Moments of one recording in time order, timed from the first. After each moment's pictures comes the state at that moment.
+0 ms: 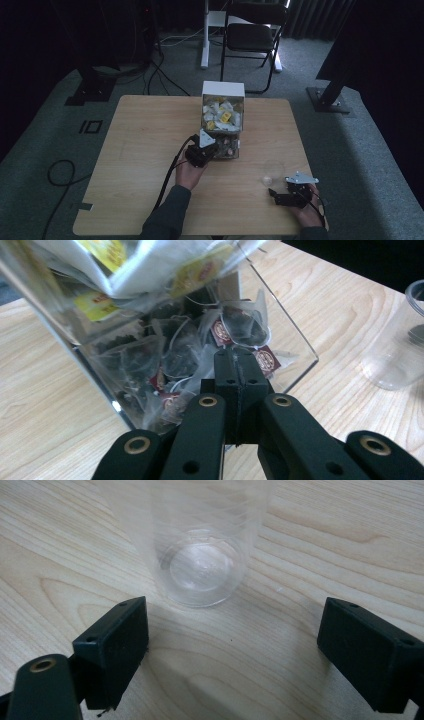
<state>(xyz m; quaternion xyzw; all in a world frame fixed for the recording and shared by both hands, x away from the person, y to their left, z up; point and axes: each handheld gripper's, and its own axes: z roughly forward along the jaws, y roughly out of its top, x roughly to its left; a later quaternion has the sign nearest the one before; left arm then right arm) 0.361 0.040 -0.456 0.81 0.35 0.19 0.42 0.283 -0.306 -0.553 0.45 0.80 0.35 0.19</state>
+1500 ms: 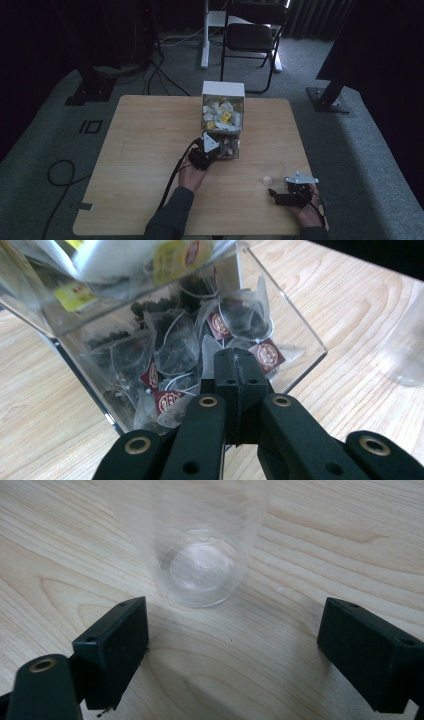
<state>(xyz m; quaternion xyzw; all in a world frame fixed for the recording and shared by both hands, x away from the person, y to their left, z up) 0.358 0.032 -0.466 0.81 0.35 0.22 0.41 0.283 -0.306 -0.552 0.45 0.80 0.35 0.19</state>
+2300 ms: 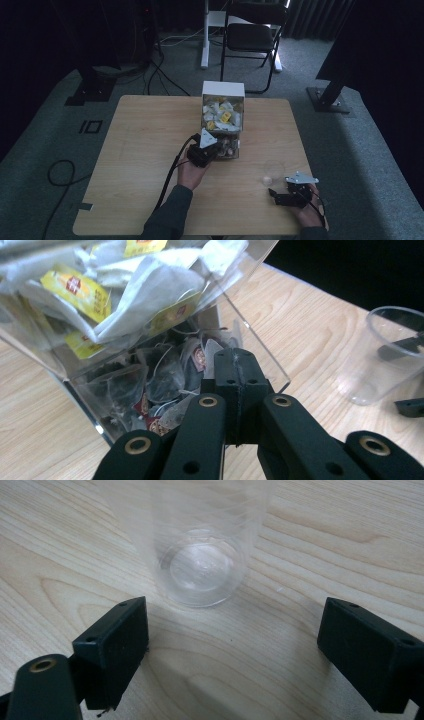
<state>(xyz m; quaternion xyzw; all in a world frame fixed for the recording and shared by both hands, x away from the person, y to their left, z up) 0.354 0.037 -0.441 0.81 0.33 0.19 0.45 0.283 -0.306 -0.552 0.45 0.80 0.35 0.19</state>
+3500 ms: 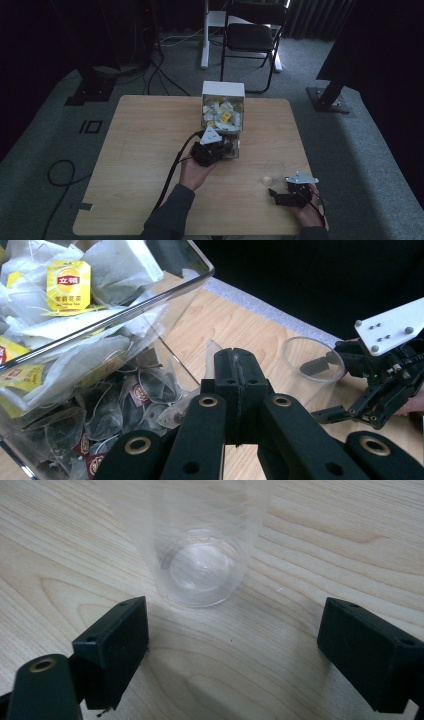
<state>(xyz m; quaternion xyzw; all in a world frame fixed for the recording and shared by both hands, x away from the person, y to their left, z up) 0.342 0.028 -0.408 0.81 0.28 0.12 0.50 0.283 -0.306 -0.553 0.45 0.80 0.35 0.19</state>
